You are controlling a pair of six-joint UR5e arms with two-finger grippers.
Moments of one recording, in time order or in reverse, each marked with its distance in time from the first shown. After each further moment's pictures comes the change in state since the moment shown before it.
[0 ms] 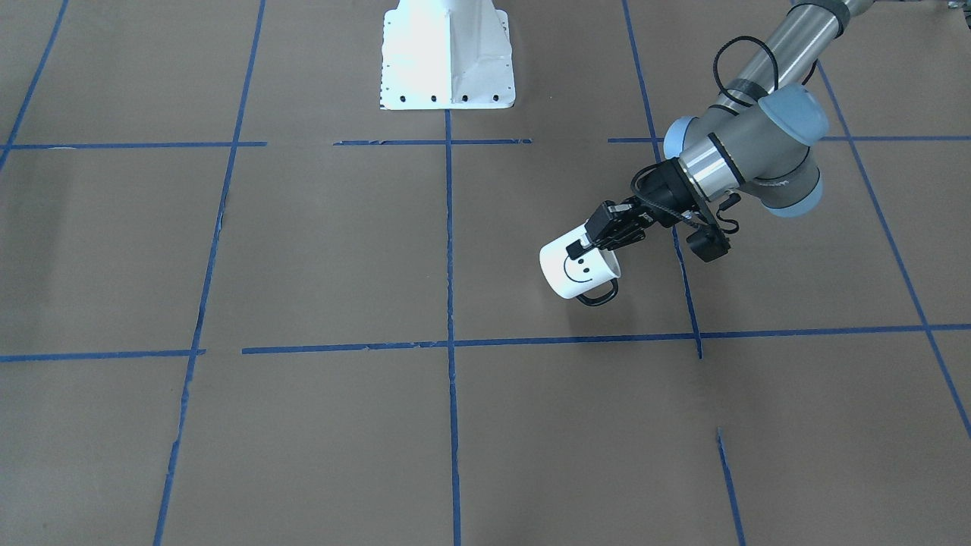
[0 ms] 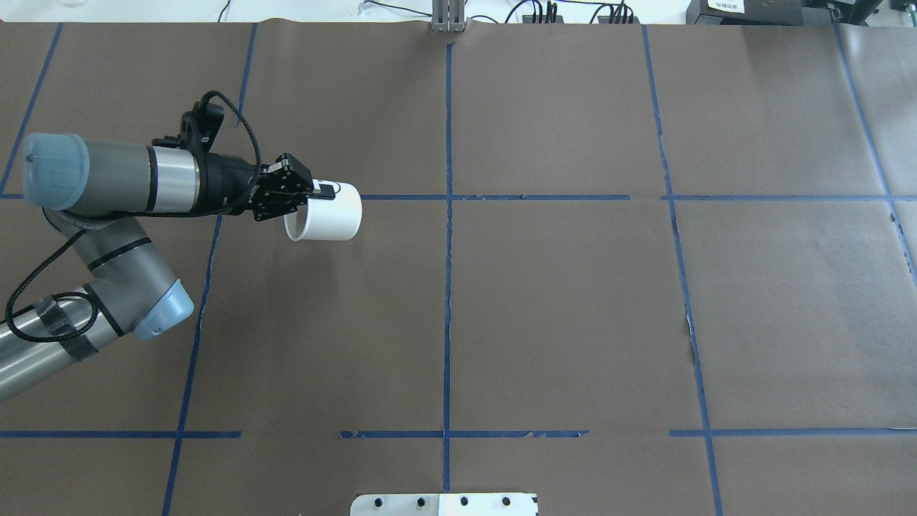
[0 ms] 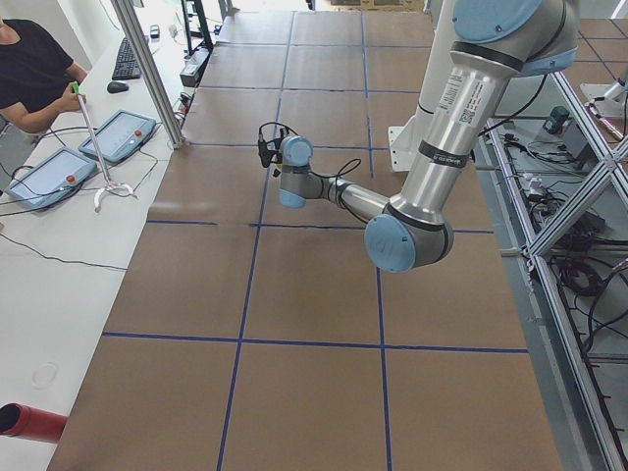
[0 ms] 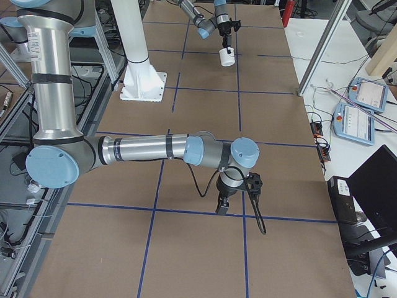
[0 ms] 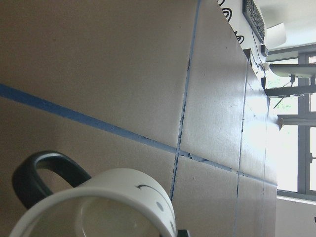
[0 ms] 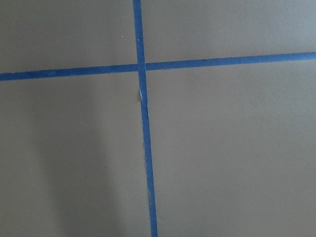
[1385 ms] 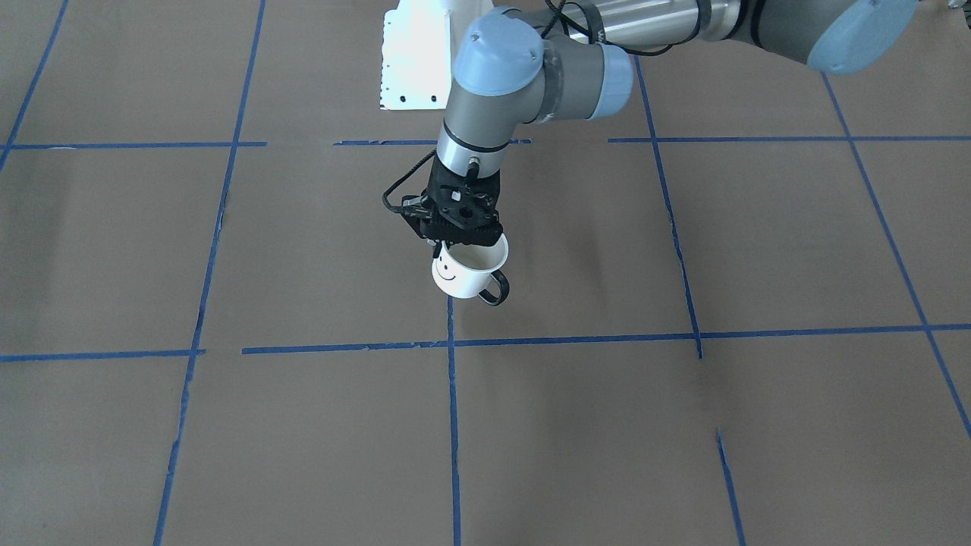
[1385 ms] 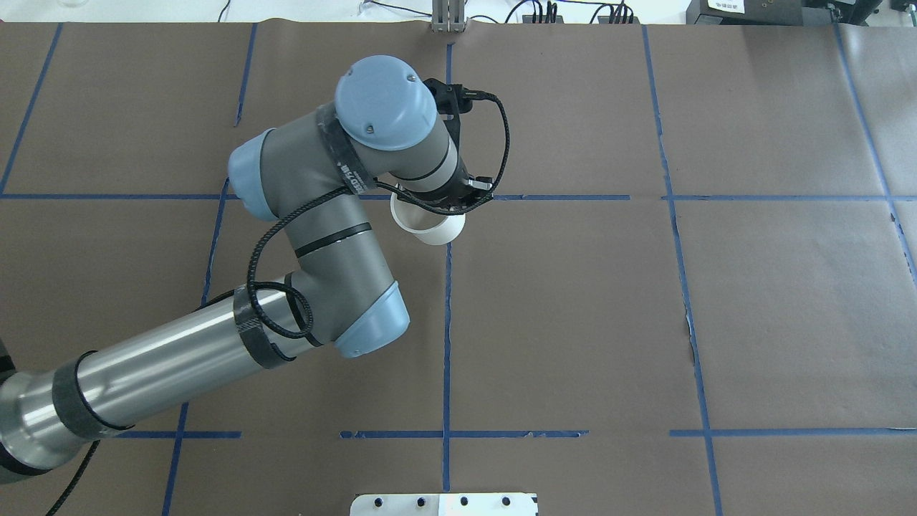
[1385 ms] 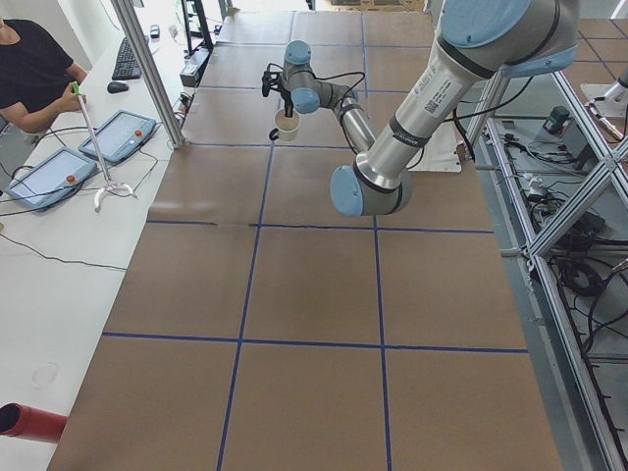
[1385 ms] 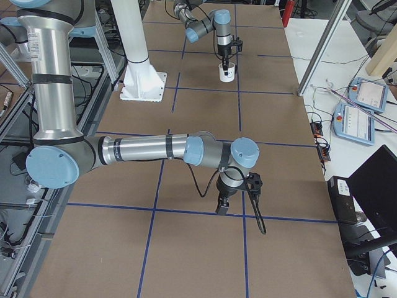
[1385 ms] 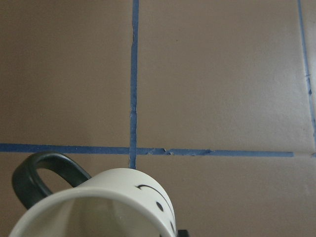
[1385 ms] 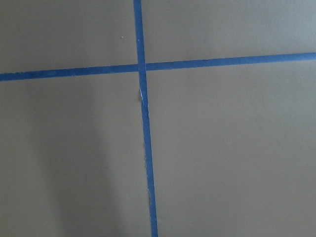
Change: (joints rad) left arm 0.182 -0.498 -0.020 1.230 0.198 0.682; right arm 0.000 0.000 0.001 0.000 0.000 0.000
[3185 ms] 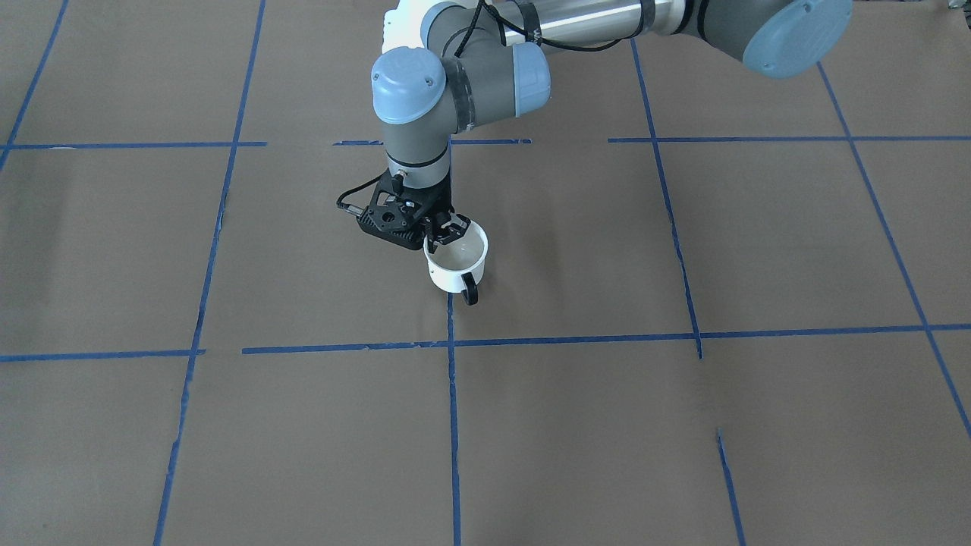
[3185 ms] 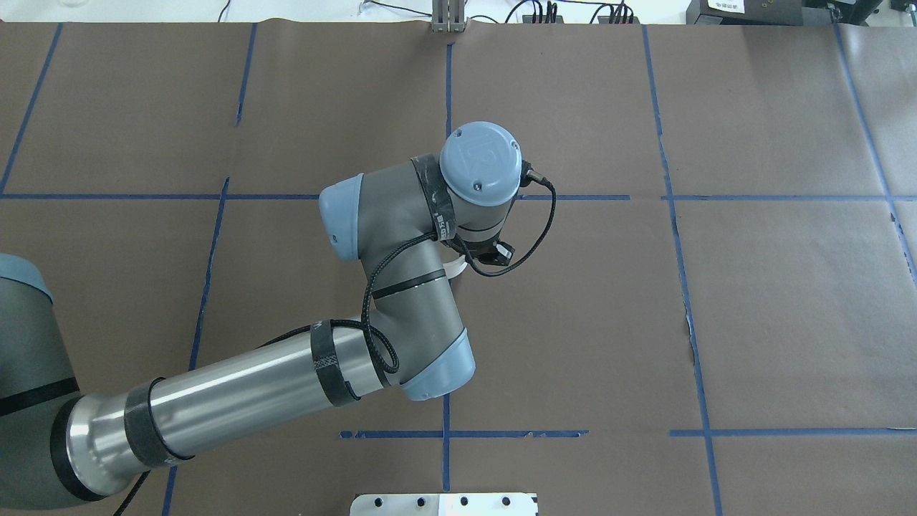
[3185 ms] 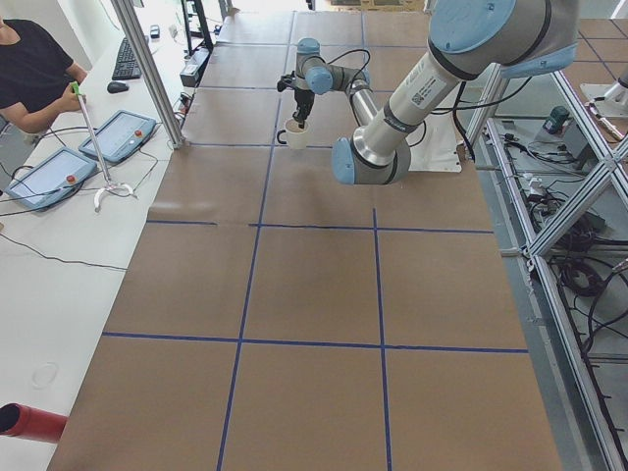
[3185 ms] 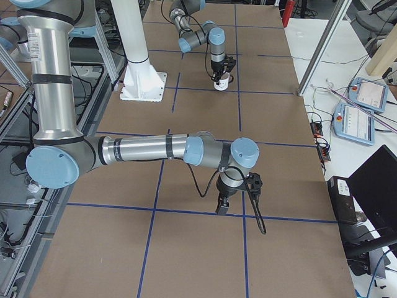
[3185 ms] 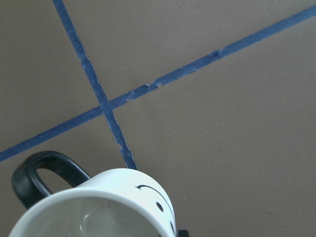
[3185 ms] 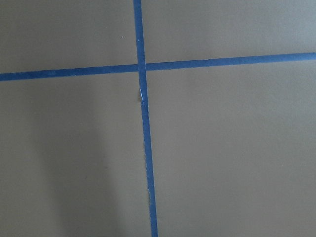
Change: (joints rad) left arm 0.095 -0.087 0.122 0.158 0.055 0.352; right arm 0.000 0.000 0.000 0.000 0.000 0.000
